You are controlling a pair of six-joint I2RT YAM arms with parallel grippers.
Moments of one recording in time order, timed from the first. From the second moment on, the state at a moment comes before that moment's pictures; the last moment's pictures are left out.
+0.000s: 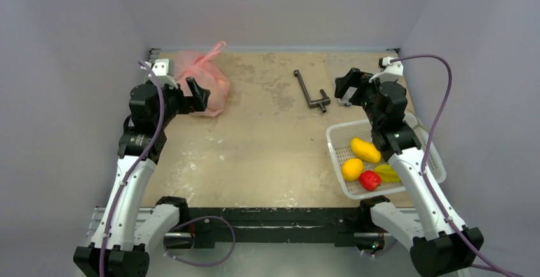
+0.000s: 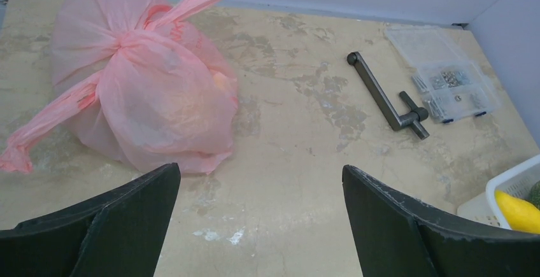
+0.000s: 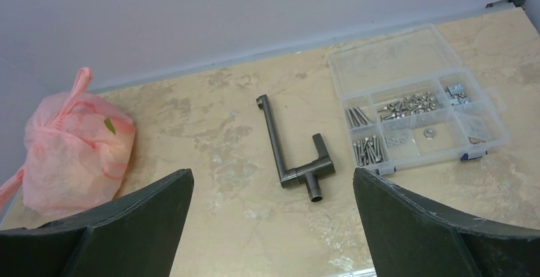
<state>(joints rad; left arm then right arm) -0.09 0.87 0.97 -0.33 0.17 -0.26 0.23 0.95 0.94 -0.15 0.14 0.35</state>
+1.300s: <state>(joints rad) 0.04 1.77 1.51 -0.65 0.08 -0.31 0.23 1.05 0.98 -0.23 -0.28 0.48</state>
